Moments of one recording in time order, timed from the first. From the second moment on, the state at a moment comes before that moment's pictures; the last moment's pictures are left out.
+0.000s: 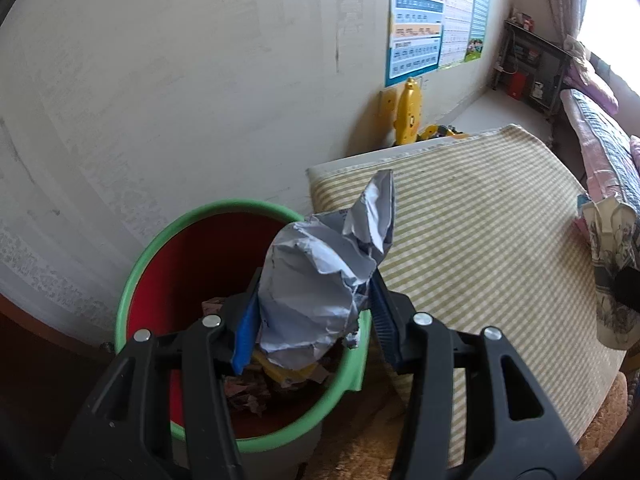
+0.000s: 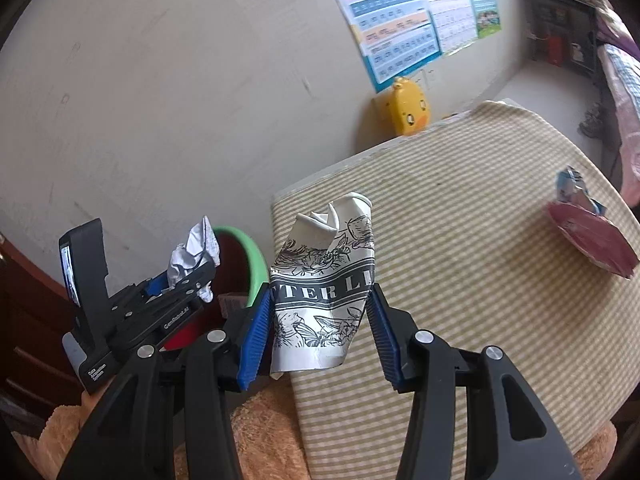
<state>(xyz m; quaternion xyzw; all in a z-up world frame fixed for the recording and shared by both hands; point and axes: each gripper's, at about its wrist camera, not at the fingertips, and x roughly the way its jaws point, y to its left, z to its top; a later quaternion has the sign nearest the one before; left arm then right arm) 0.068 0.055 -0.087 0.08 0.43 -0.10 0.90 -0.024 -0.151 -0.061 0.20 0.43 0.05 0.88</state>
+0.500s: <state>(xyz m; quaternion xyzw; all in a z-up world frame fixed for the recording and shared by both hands) 0.074 0.103 -0.080 0.06 0.41 -0.04 0.91 0.017 -0.094 -0.070 0.16 0.44 0.11 0.88</state>
